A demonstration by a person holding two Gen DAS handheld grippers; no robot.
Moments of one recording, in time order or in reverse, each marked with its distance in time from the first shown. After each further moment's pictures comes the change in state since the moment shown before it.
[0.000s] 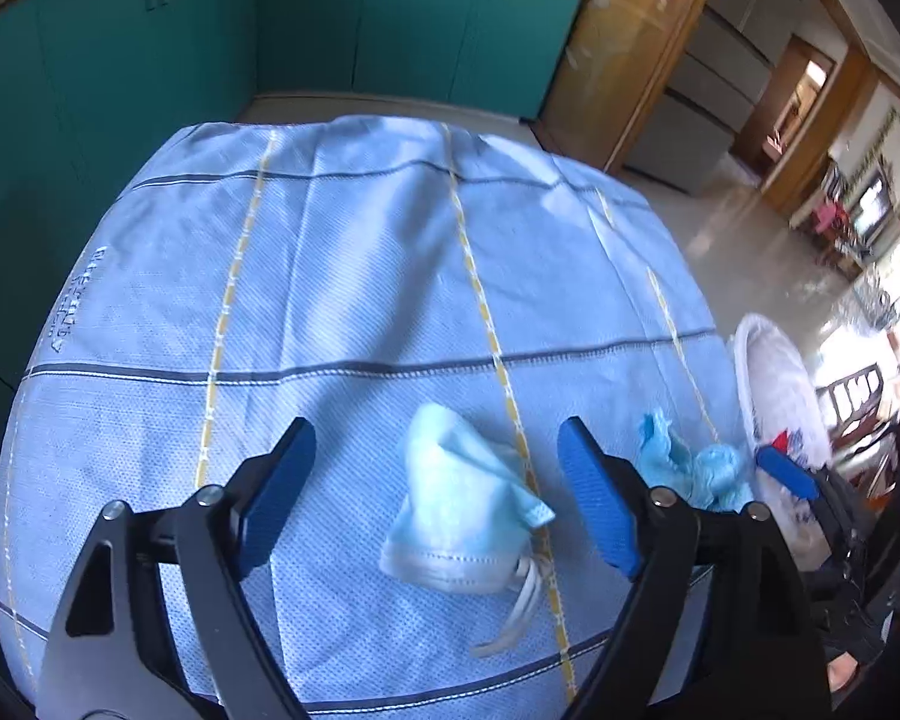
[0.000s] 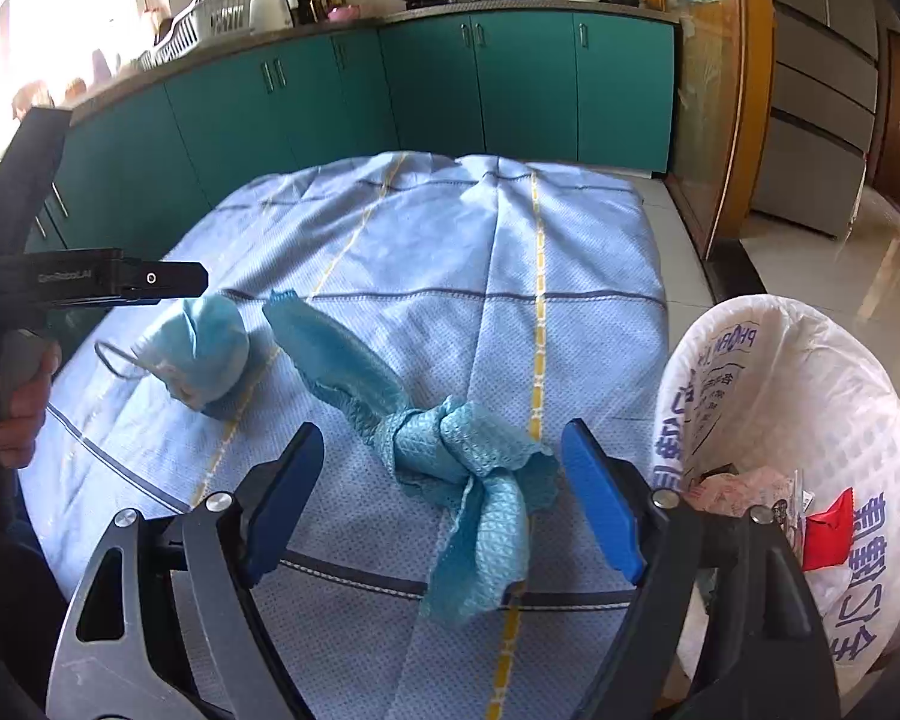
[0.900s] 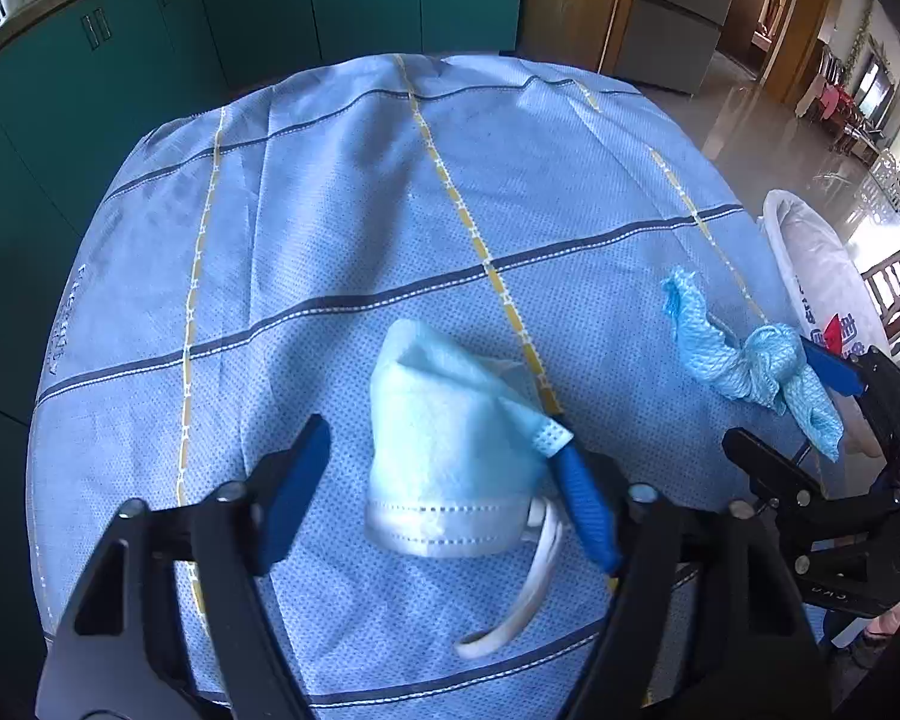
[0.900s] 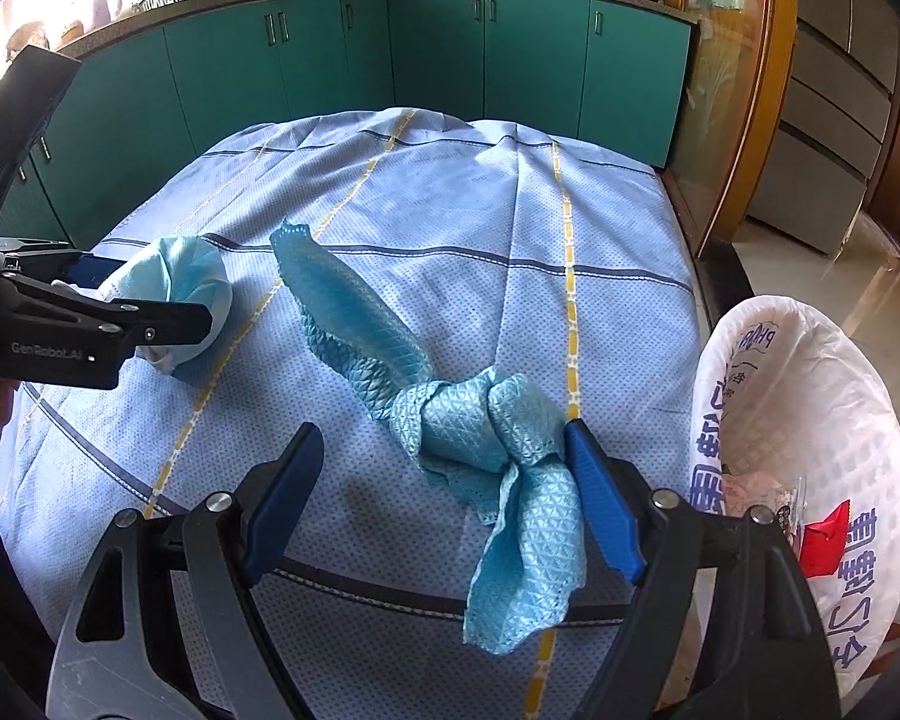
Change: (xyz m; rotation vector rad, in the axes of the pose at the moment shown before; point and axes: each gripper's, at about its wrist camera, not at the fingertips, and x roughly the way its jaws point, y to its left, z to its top) left arm 0.027 -0.023 -0.021 0.193 0.117 0.100; right arm 0.024 0.017 -0.005 -0.071 0.056 -0.062
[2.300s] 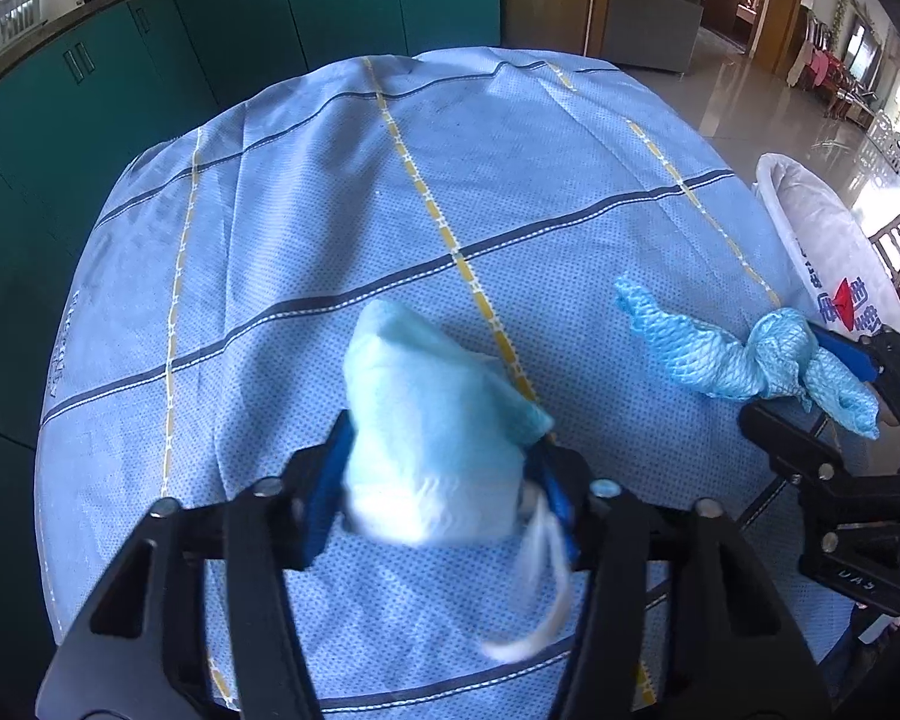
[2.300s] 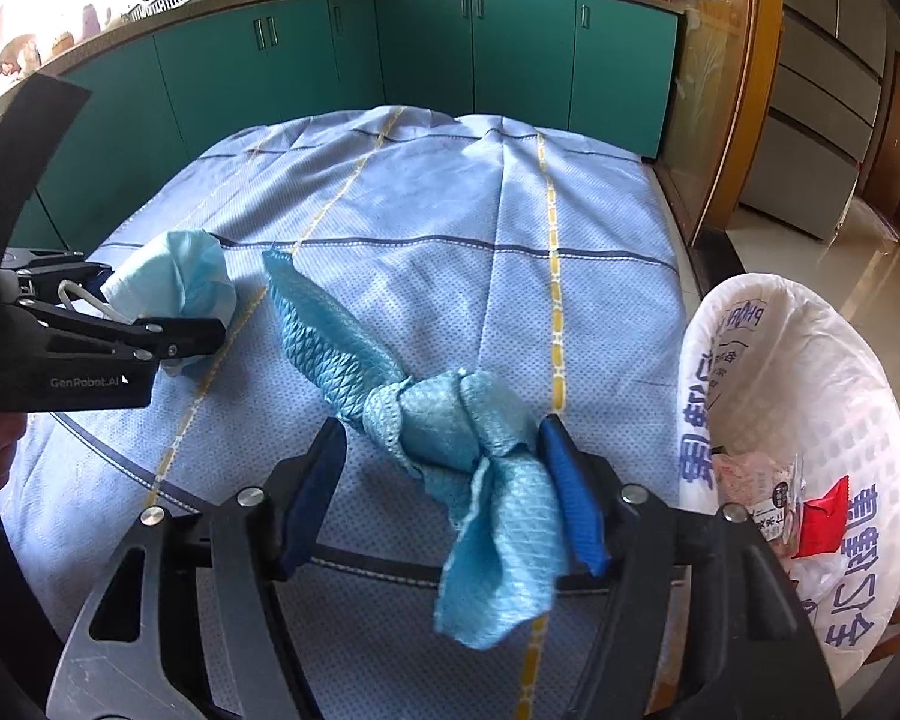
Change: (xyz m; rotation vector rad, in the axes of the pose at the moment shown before) left arm 0.003 -0.019 -0.005 0.085 -0.019 0.033; right arm -0.004 -0.003 -0.006 0.031 0.015 0.000
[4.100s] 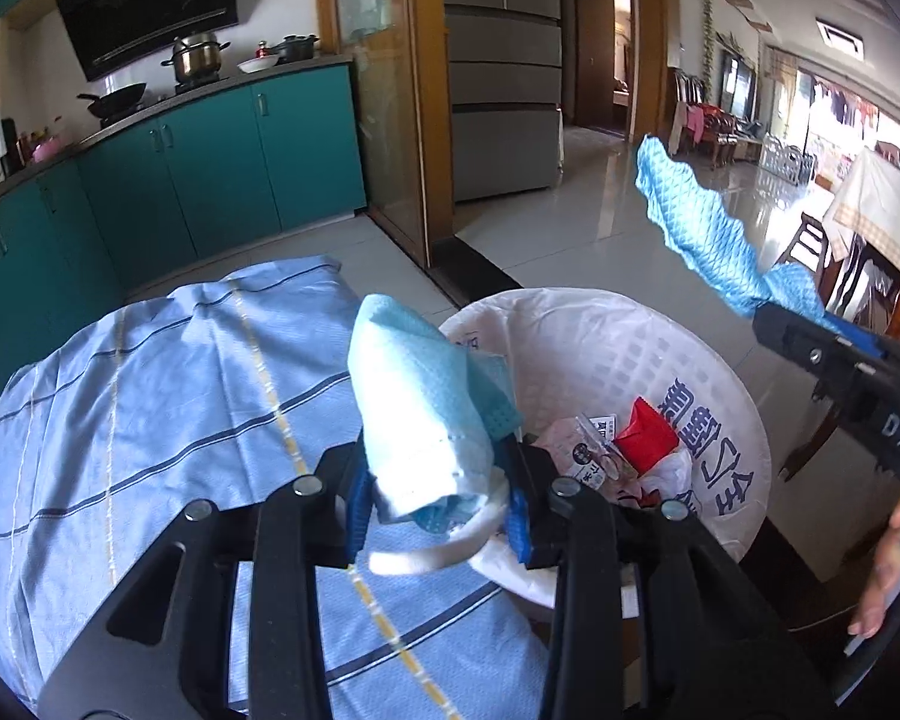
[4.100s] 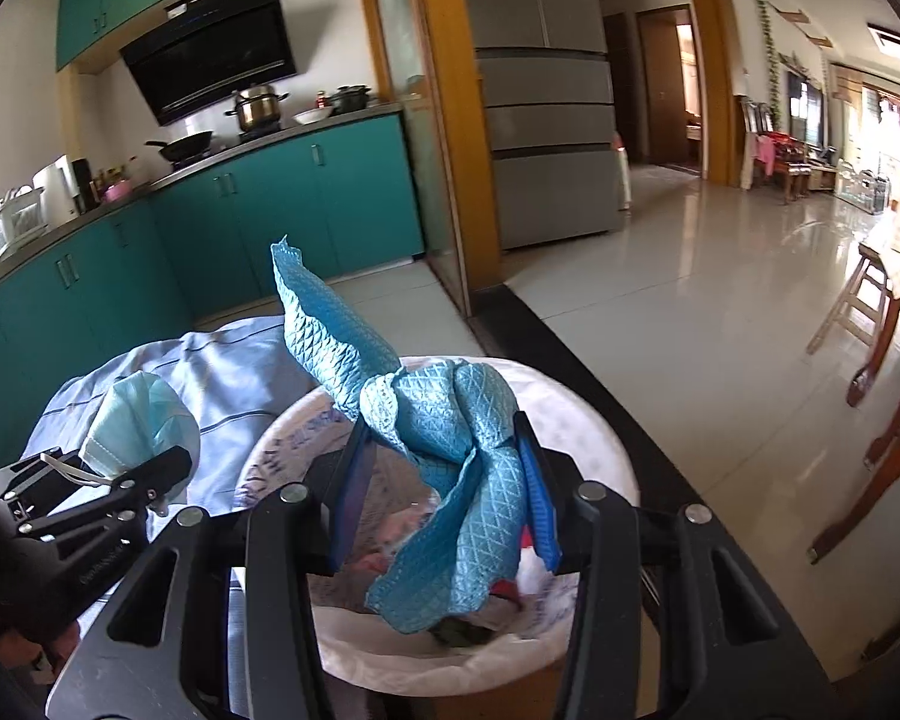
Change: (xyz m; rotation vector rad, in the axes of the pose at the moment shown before) left arm -0.048 -0.233 0.031 0.172 -0.397 -0.152; right arm -0.149 -0.184 -0.065 0.465 -0.352 -0.354
